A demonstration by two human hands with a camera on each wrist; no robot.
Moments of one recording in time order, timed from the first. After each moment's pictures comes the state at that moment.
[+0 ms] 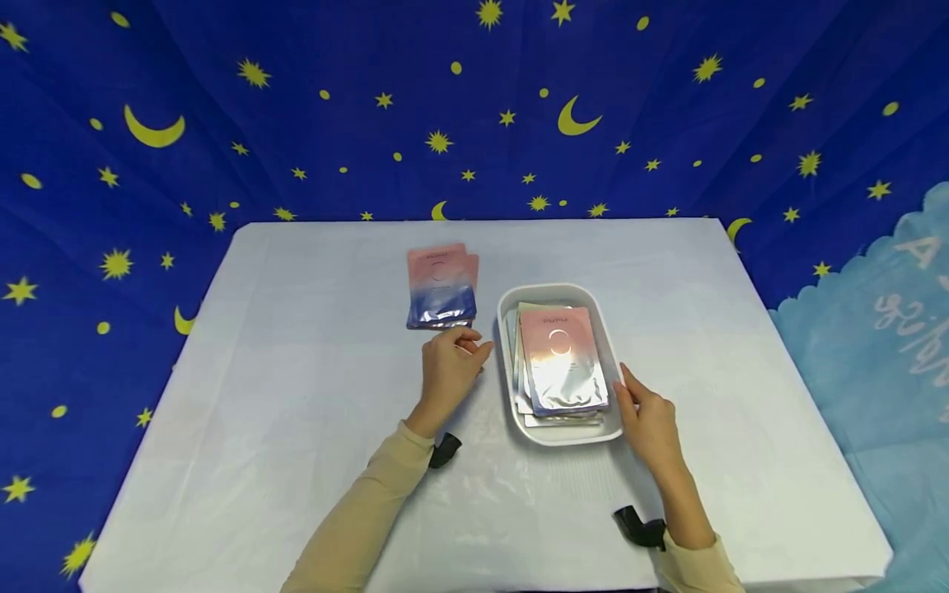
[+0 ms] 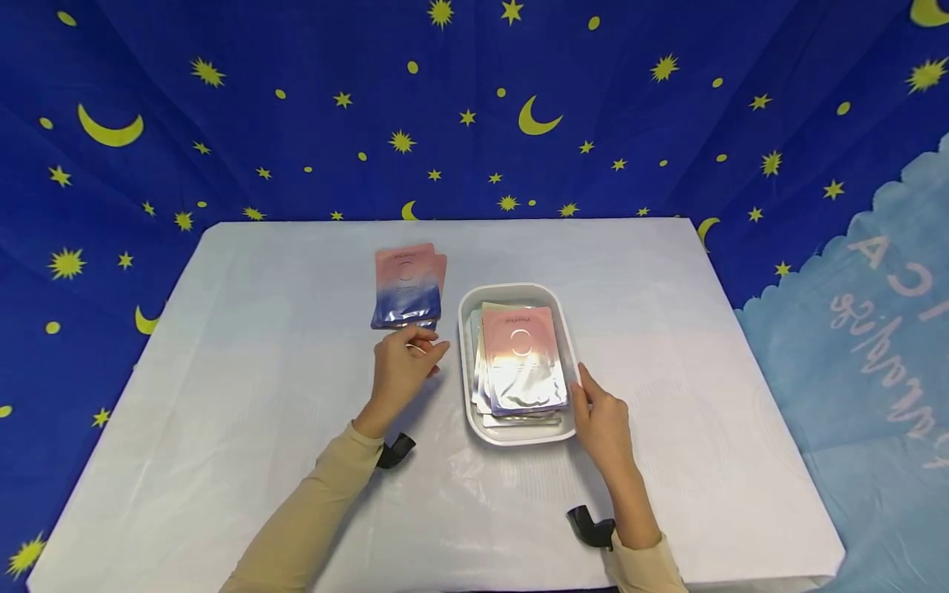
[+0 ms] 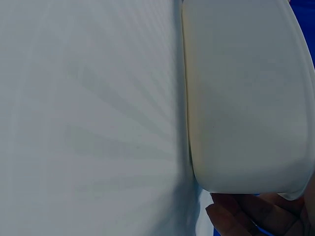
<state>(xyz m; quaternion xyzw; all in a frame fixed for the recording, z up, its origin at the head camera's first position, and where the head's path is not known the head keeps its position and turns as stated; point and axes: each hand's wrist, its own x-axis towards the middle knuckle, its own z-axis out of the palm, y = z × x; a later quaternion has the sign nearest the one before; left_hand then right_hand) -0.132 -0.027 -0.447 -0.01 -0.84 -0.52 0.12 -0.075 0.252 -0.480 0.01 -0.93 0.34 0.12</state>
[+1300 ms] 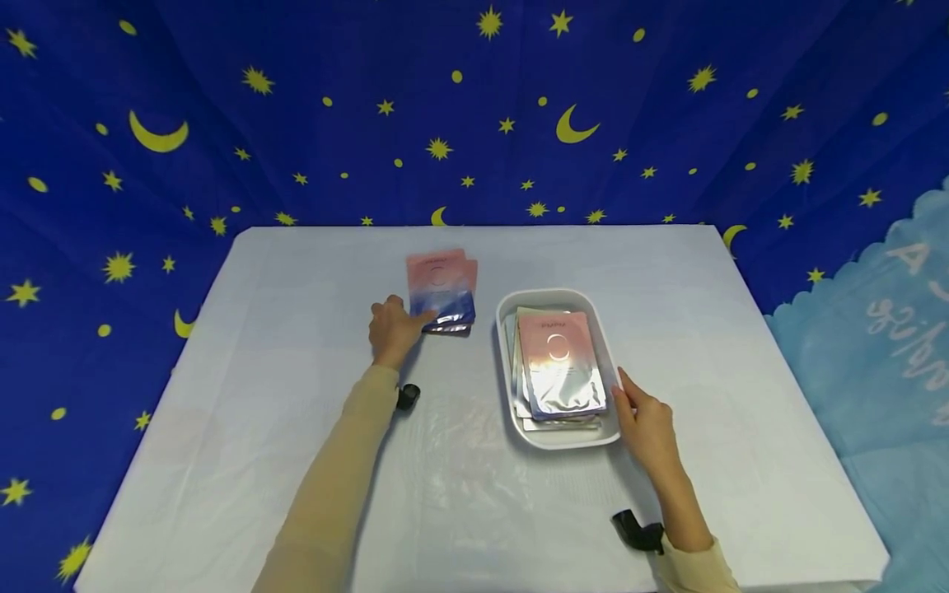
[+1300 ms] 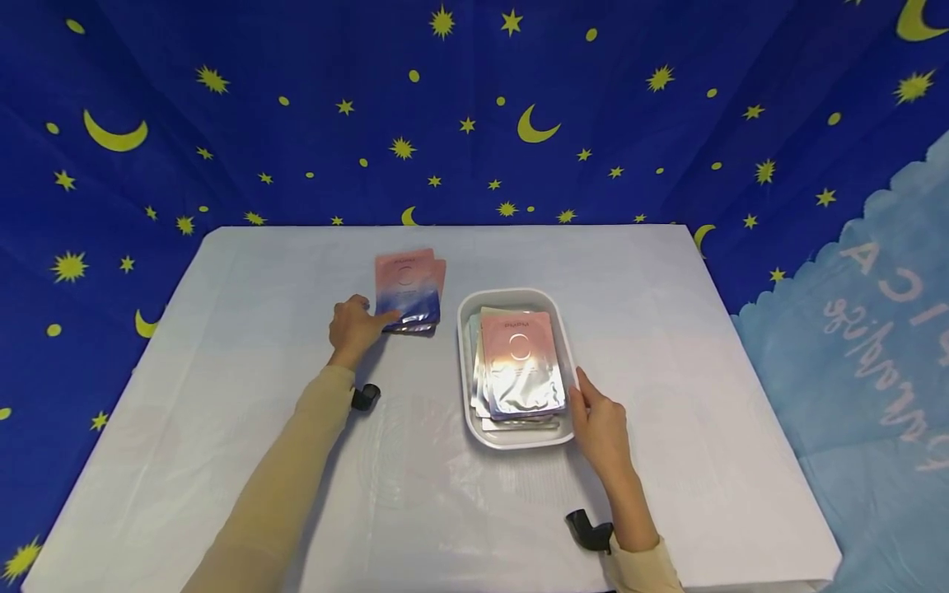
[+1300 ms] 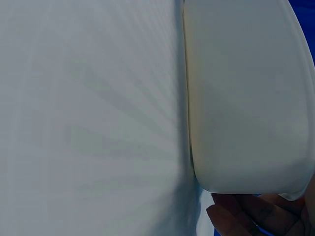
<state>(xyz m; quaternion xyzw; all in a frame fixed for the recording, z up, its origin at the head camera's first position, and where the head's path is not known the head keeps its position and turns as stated) -0.213 -0.105 -0.477 0.18 -0.92 -0.34 -0.02 -0.075 0.251 -0.481 0.00 -0.93 0.34 0.12</state>
